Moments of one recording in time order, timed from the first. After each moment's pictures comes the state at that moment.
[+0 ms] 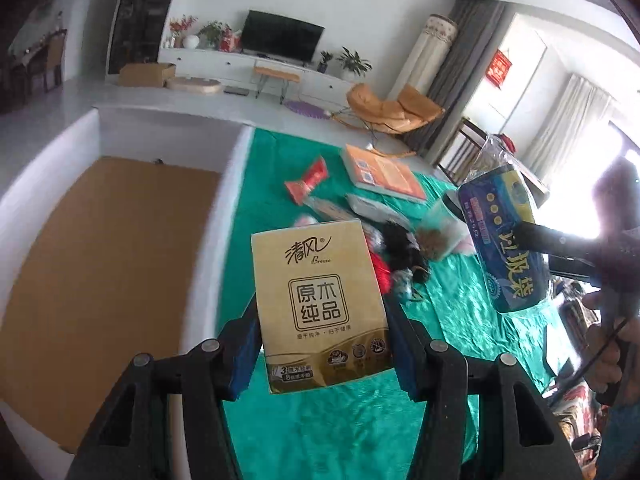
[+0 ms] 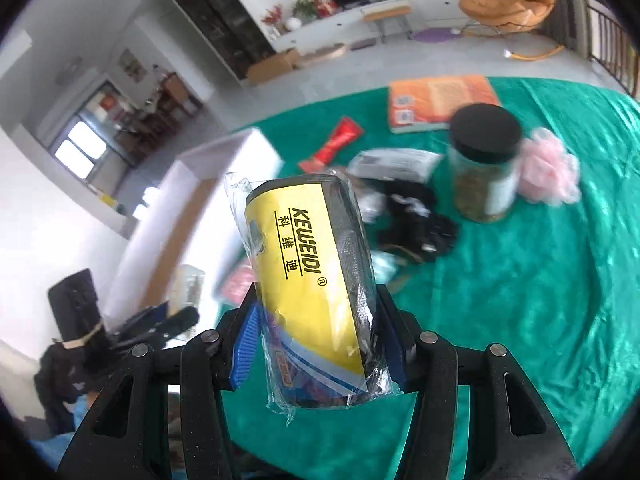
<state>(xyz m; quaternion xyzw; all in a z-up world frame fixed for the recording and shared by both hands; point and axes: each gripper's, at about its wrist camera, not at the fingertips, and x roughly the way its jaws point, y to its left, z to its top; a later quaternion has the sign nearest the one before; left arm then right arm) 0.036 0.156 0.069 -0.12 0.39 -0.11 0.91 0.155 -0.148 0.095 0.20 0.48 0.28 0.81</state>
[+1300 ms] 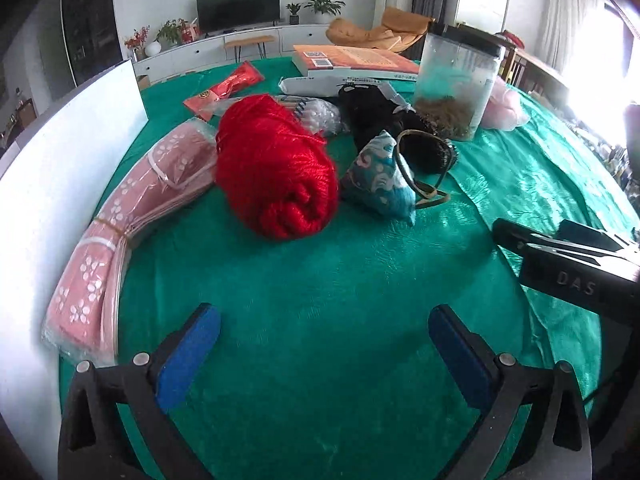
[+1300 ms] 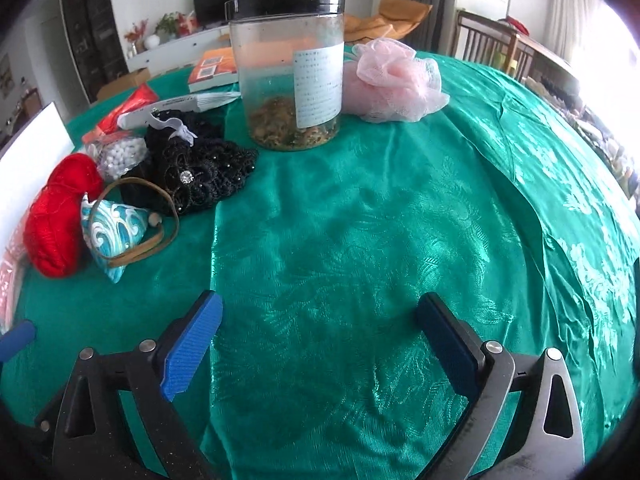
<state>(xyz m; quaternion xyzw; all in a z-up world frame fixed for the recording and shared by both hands) 0.095 -0.029 -0.088 0.07 0.47 -0.09 0.88 0.149 -0.186 -0.101 0.08 0.48 -0.07 0.87</state>
